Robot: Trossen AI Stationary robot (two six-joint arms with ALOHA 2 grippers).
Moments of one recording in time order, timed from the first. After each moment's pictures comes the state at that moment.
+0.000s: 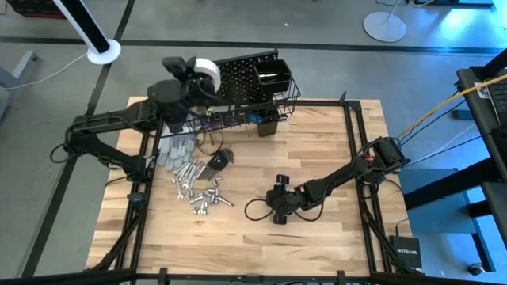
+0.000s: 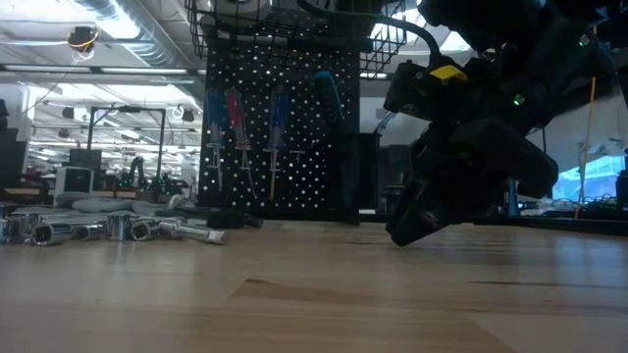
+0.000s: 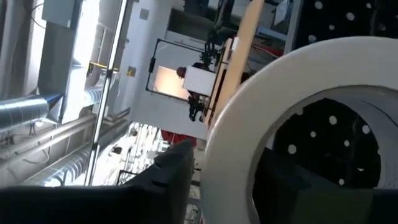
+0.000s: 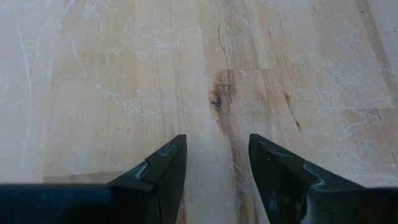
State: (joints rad) left arm 0.12 1.30 1.46 -0.15 -1.31 1.28; right arm 0.38 1.84 0.90 -0.02 0.36 0.32
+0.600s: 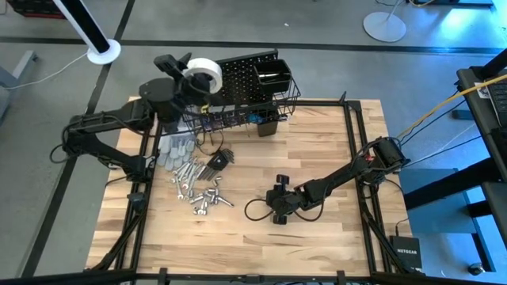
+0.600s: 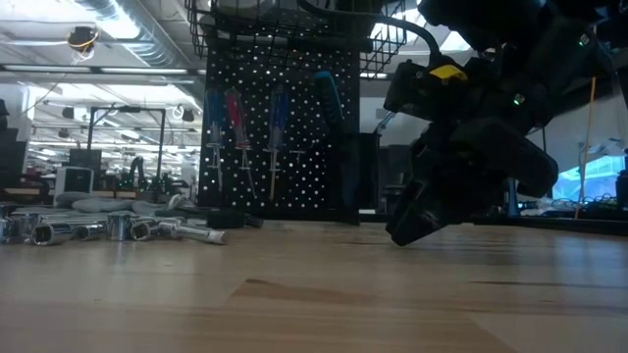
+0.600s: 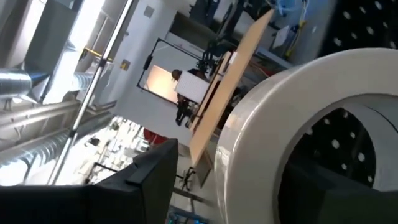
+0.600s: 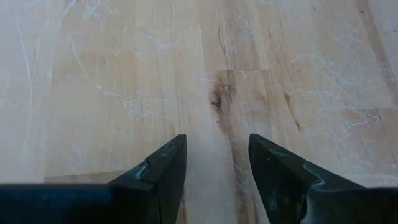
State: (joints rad) left arm 0.10 1.28 1.51 -0.18 -1.29 1.11; right arm 0.38 1.84 0.90 -0.02 0.36 0.32
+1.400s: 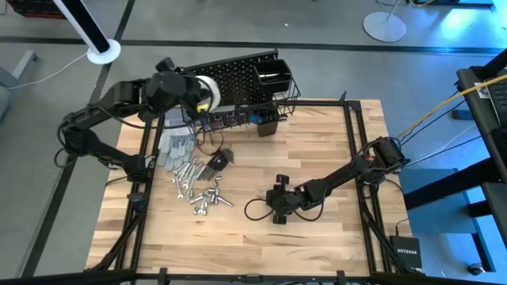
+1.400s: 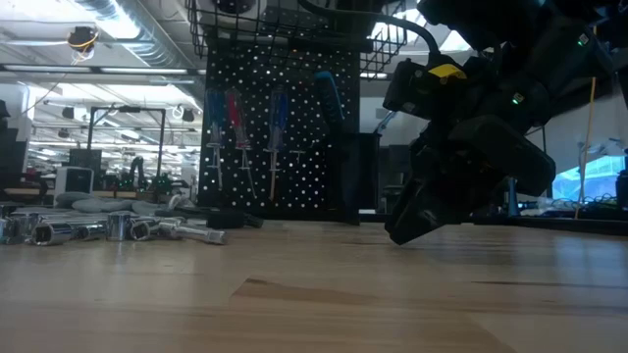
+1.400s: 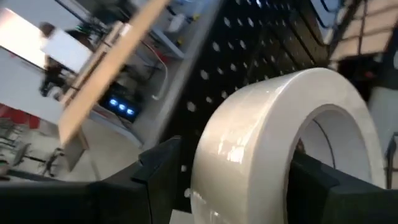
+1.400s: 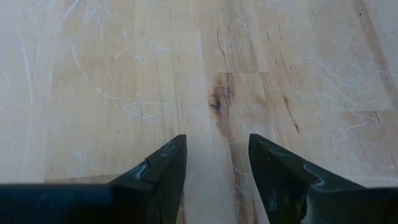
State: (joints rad) left arm 0.21 1.31 1.75 -1.05 -0.81 0.24; right arm 0.38 1.84 0.90 -0.02 0.36 0.32
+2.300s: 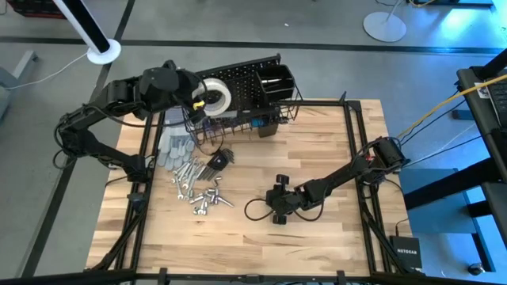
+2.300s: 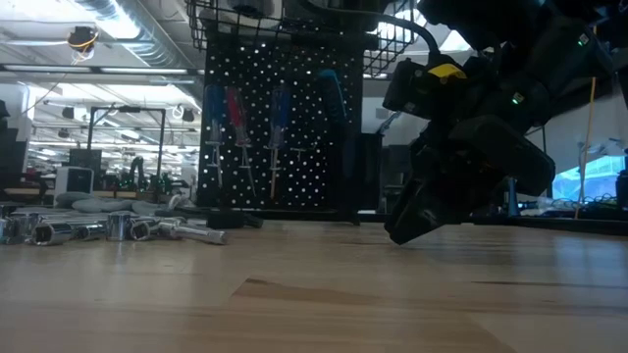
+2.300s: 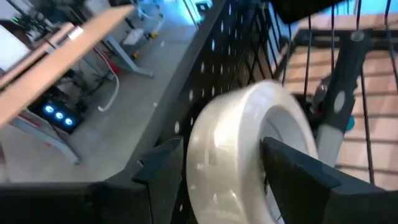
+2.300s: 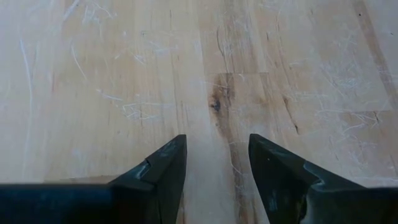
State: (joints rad) left arm 0.23 1.29 1.75 -0.99 -0.60 0.13; right arm 0.38 1.84 0.90 -0.02 0.37 0.32
